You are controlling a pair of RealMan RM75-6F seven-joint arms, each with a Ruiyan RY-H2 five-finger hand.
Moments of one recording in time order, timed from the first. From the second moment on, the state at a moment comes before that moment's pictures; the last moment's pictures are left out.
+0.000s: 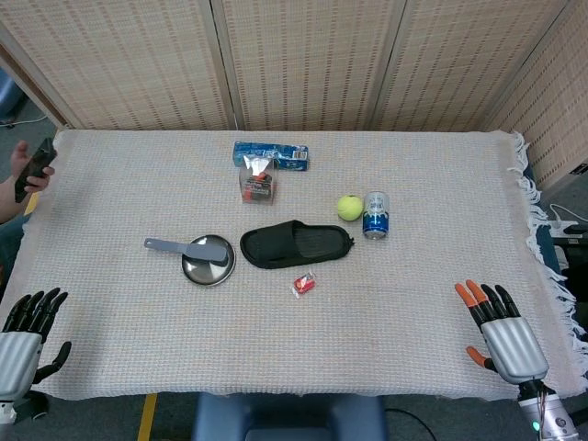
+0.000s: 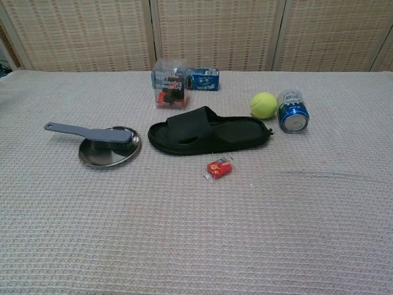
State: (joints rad) left arm -0.04 -1.17 0.02 -1.47 1.62 1.57 0.00; right arm 0.08 -1.14 -0.05 -1.65 -1.60 1.39 -0.24
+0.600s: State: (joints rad) left arm -0.22 -1.21 -0.03 -1.43 1.64 1.36 -0.07; right arm 0.09 -1.15 -0.04 -1.65 -1.55 1.36 -0.26
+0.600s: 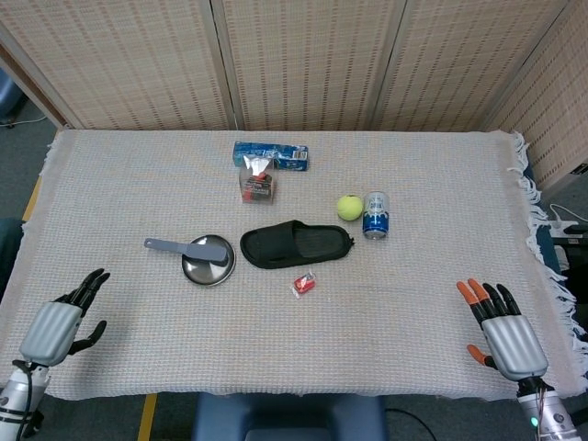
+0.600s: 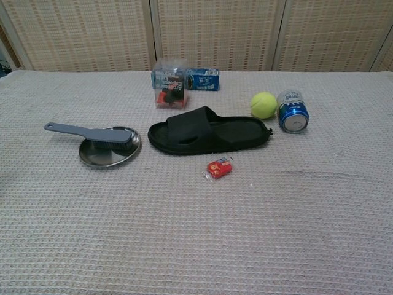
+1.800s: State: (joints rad) left arm -0.69 -1.66 -0.17 -0.97 1.42 0.90 0.15; right arm 0.11 -1.16 -0.02 -1.64 -1.45 1.28 -0.29
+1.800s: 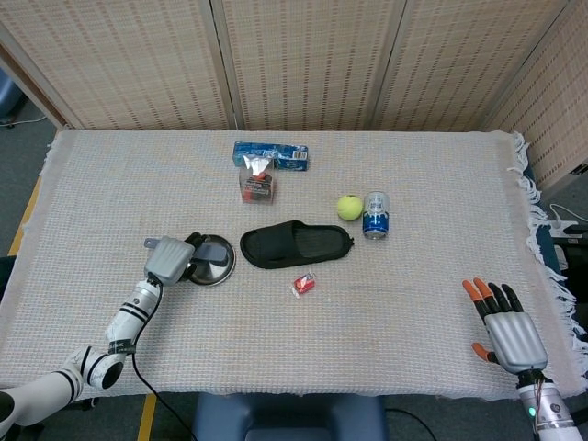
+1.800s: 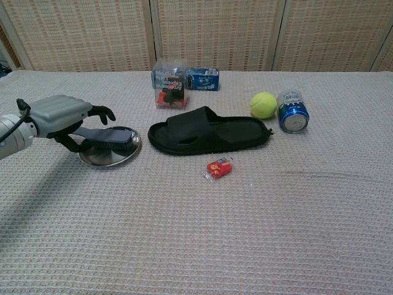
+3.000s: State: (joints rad) left arm -0.73 -1.70 -0.13 -0.92 1.40 0.95 0.17; right arm 0.17 -1.19 -0.01 -1.60 -1.44 1.22 -0.28
